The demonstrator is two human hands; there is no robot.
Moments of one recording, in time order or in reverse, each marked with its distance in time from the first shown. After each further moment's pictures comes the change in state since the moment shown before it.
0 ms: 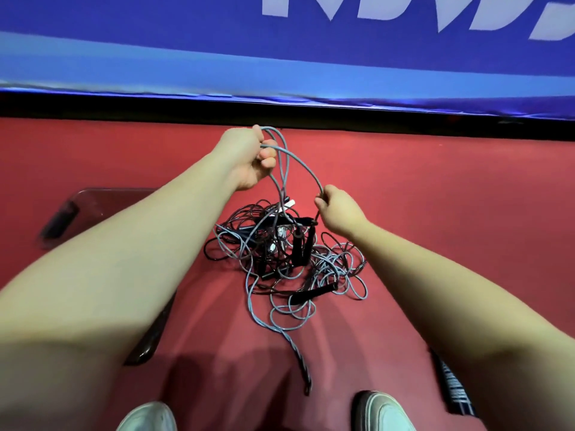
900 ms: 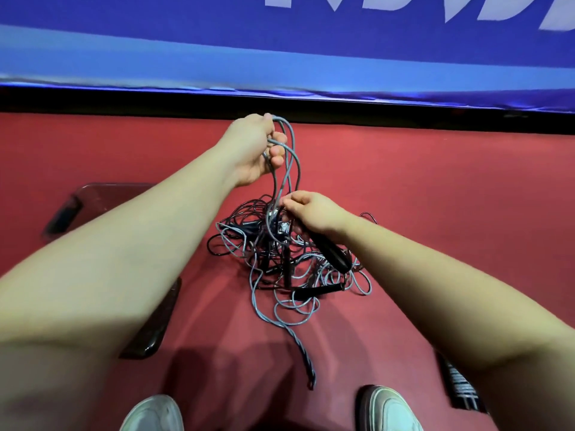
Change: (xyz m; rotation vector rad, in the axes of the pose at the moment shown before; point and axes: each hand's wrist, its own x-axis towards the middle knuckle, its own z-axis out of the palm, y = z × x) left_hand -0.011 0.000 -0.002 0.225 -0.127 0.131; right_hand -0.023 -0.045 0.016 0.595 -0.346 -0.005
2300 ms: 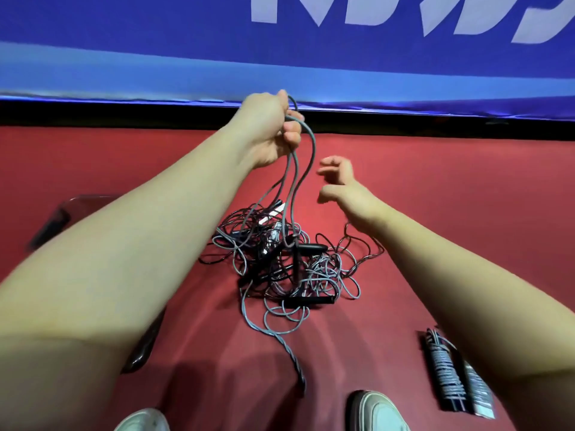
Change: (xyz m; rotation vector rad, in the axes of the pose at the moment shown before) left_hand -0.005 0.034 0.051 -0.182 -0.050 0.014; right_hand -0.029 -0.010 -0.066 0.112 0.269 -0.199
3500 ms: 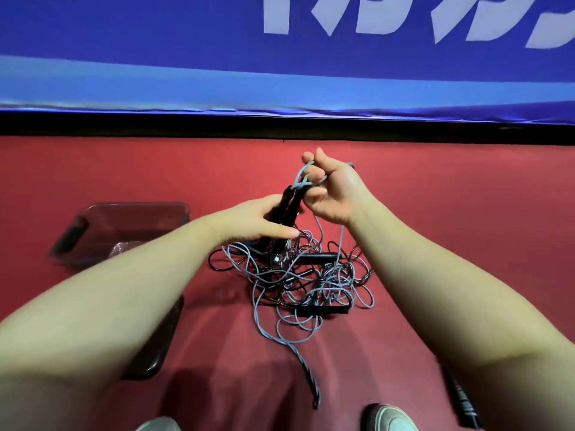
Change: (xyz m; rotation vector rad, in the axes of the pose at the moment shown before) left_hand -0.013 -0.069 -0.108 1.088 -0.484 -0.007; right_hand 0.026 -0.034 0.038 1.056 -0.184 0.363
